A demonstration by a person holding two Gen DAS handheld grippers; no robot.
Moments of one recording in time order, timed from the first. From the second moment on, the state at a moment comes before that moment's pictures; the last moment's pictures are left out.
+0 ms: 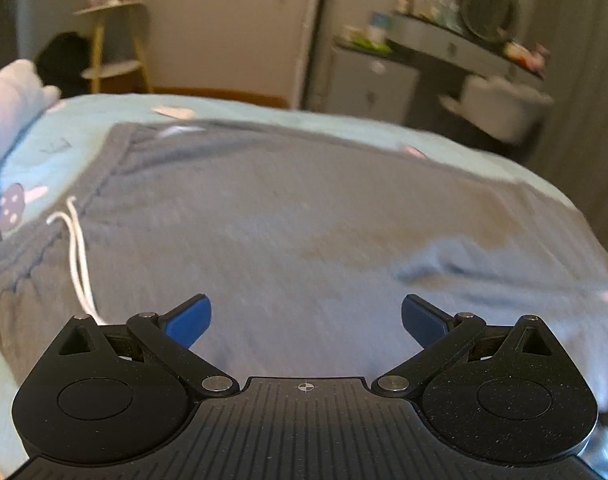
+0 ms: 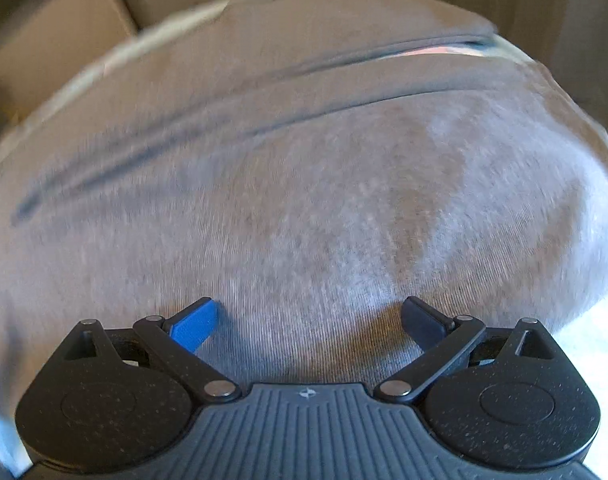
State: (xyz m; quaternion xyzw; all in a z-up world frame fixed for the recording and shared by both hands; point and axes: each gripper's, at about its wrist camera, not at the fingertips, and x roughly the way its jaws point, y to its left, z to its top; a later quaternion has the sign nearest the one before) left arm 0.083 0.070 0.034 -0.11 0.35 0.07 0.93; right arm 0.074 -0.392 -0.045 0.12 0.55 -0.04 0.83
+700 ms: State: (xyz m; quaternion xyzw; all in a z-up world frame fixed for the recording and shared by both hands) left arm 0.106 0.138 -0.033 -0.10 0.28 0.21 0.93; right arm 0.459 -0.420 -0.042 0.22 0.45 -0.21 0.84
